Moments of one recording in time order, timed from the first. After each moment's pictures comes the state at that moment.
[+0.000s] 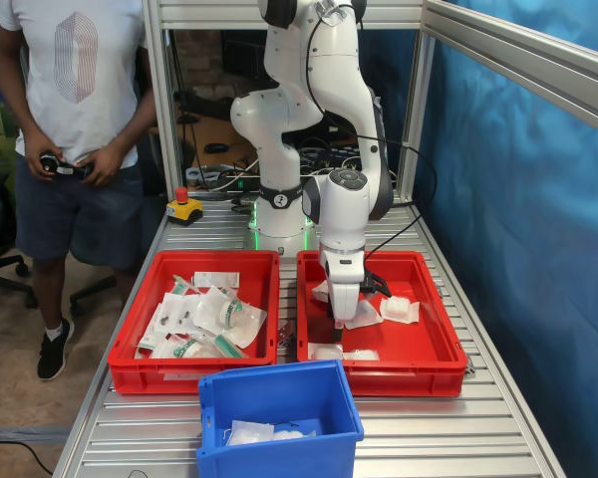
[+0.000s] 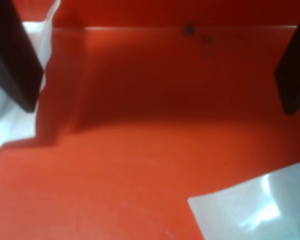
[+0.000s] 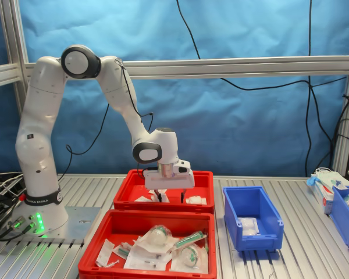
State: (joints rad) arm 0.47 0.36 -0.22 -2.46 0.03 2.87 -0.57
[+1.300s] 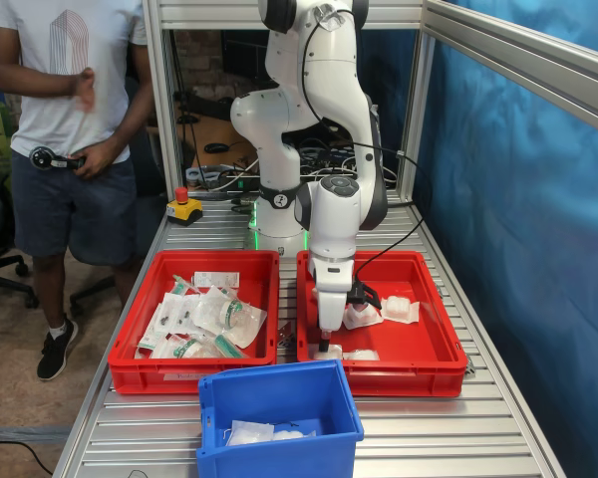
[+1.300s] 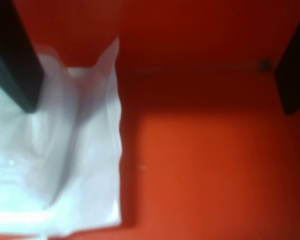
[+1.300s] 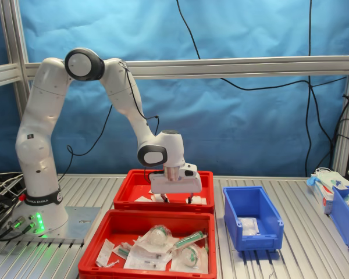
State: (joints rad) arm 0.47 0.41 -0.27 -2.40 0.03 2.87 -0.57
